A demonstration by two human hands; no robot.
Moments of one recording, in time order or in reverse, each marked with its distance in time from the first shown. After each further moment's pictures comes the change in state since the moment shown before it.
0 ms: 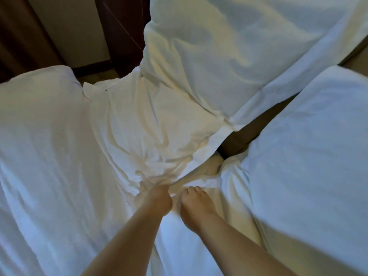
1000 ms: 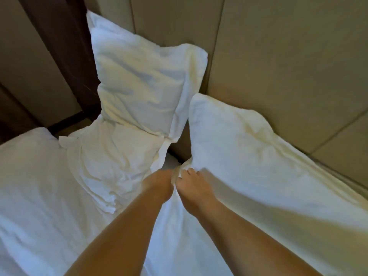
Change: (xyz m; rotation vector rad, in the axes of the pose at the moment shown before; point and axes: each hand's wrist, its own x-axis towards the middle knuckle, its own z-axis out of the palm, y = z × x) left_hand -0.141 0.141 -0.085 0.330 0.240 0.328; right_hand -0.149 0.054 -0.108 -0.112 0.390 0.068
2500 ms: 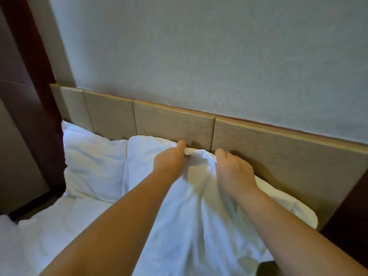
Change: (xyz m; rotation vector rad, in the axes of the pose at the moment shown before) left_hand -0.100 0.248 -0.222 -0.117 0.624 0.398; right_hand -0.200 0.199 -0.210 -0.127 0.675 0.488
